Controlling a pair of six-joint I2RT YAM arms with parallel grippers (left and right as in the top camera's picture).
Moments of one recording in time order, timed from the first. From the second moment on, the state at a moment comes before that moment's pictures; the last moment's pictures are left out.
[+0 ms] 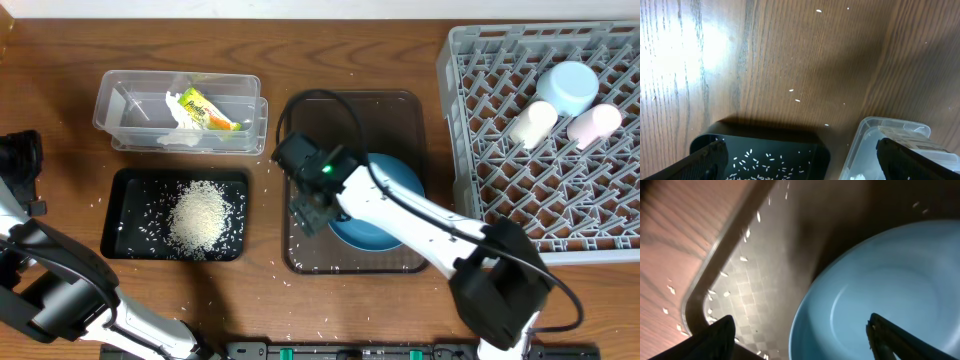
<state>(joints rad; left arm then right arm) 0.76 1.92 1.78 -1.22 0.00 -1.01 0.87 1.95 1.52 -0.98 0.06 0.24</state>
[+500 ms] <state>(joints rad) 0.76 1.92 1.78 -1.22 0.00 -1.01 0.88 2.08 1.51 -1.05 0.00 0.25</state>
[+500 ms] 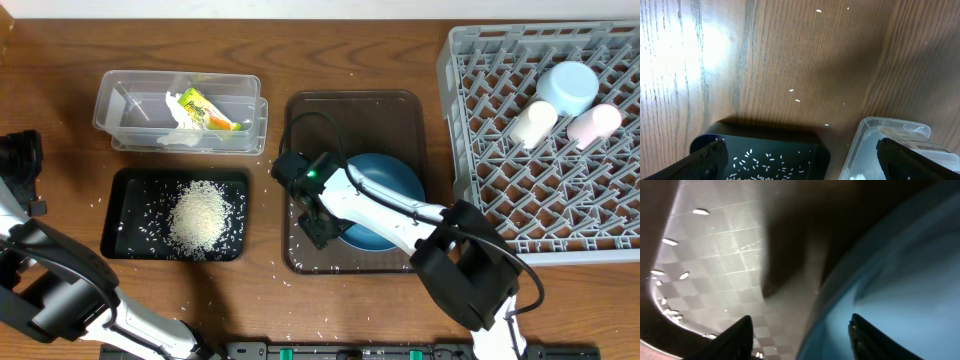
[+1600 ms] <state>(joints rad) 0.76 1.92 1.78 -1.22 0.00 -1.01 0.79 2.11 2.12 -1.45 0.14 0.29</state>
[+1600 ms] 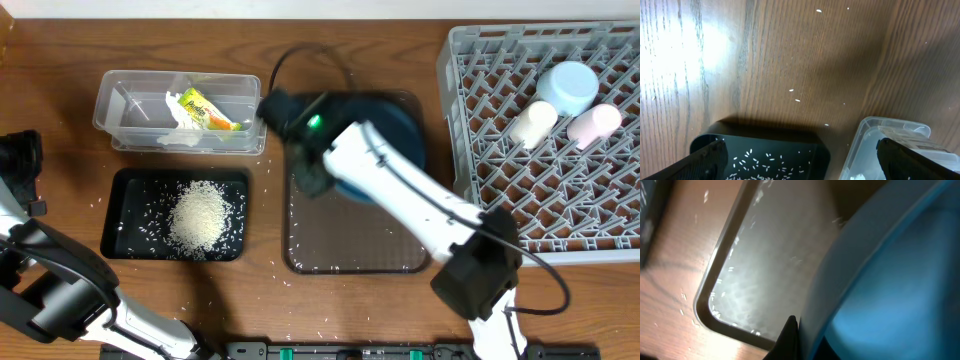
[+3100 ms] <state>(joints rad) 0.76 1.92 1.78 -1.22 0.00 -1.01 -0.50 1.98 2.08 -1.70 -1.16 -0.28</state>
